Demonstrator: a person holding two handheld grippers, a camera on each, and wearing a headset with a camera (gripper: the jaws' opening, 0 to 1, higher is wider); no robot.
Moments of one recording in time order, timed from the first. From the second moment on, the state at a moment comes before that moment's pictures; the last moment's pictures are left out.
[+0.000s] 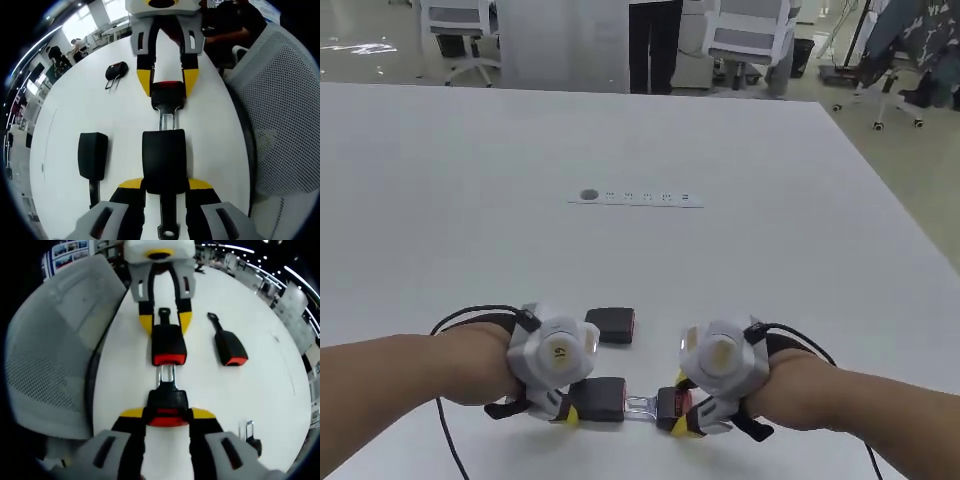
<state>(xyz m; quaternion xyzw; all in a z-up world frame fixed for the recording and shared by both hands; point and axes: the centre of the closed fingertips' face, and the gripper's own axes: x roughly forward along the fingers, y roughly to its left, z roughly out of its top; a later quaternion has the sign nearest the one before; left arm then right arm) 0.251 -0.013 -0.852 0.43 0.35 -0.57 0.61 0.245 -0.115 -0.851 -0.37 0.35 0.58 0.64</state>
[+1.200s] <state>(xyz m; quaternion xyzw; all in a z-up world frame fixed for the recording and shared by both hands) 0.253 -0.012 -0.854 0.42 0.37 -0.57 0.61 0.251 -0.092 -0.850 -0.37 0.33 0.58 0.64</state>
